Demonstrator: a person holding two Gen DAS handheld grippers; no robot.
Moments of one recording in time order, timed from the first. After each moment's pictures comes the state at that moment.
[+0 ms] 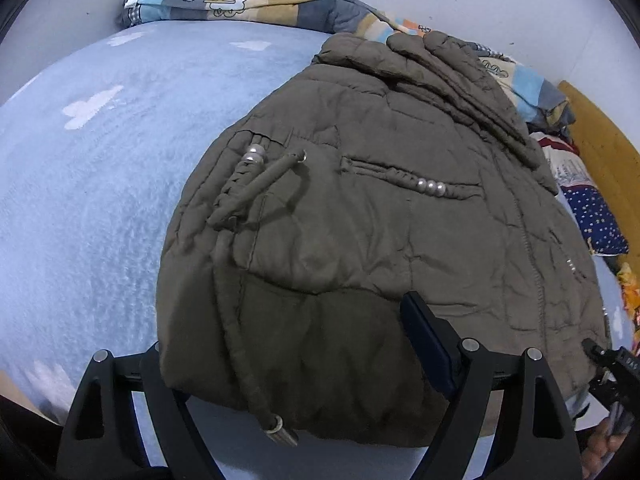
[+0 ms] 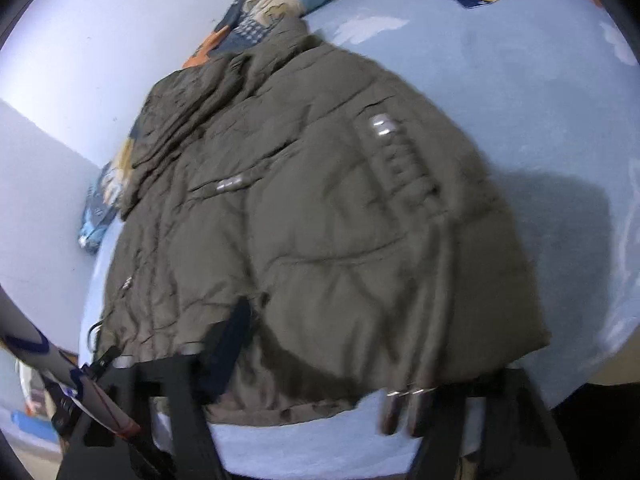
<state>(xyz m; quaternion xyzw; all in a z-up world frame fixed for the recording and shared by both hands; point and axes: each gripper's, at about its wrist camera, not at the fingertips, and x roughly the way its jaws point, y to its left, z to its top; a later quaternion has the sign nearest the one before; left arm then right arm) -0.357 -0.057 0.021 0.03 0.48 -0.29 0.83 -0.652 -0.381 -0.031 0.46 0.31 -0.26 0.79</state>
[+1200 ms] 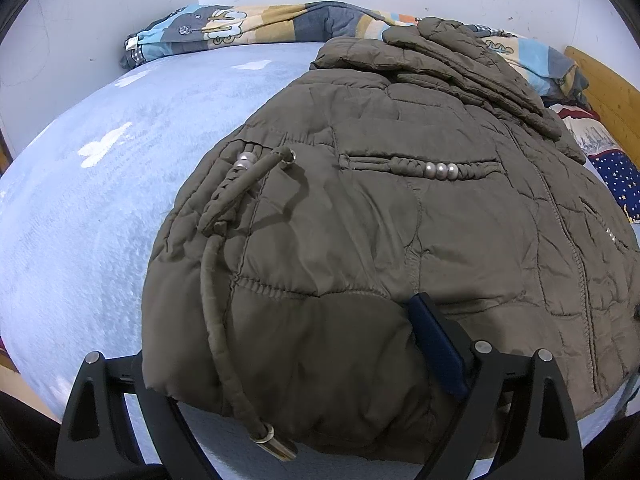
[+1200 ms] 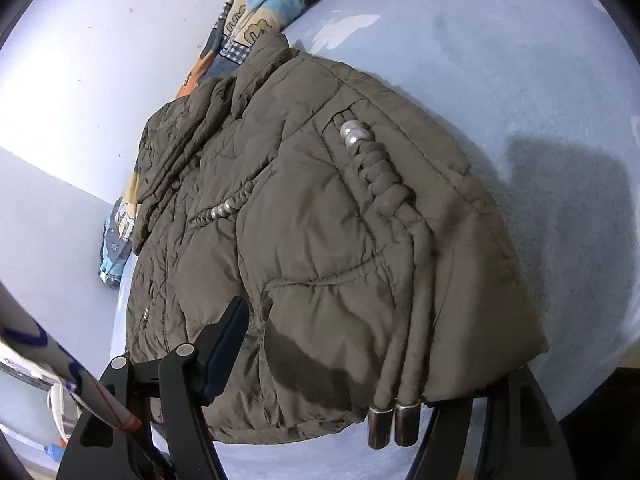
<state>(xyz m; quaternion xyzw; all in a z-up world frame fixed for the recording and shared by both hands) -0.369 -0.078 0.012 0.10 0.43 -0.26 0.86 -0.661 -0.388 -0.036 0.50 0.27 -0.25 0.78</state>
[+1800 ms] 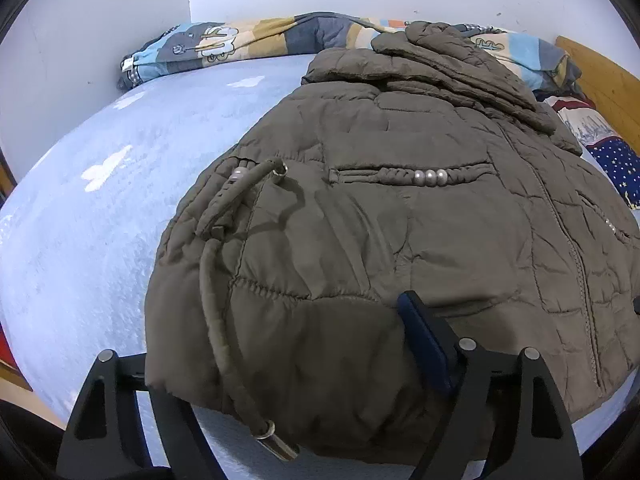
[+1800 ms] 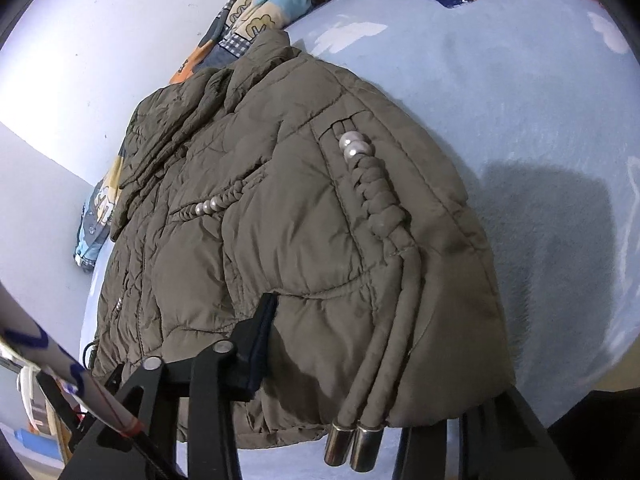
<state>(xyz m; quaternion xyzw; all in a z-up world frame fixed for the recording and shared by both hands) -0.377 -0.083 0.018 0.13 0.41 -0.26 0.87 -0.652 -0.388 -0.037 0.46 0.29 -0.27 0.79</state>
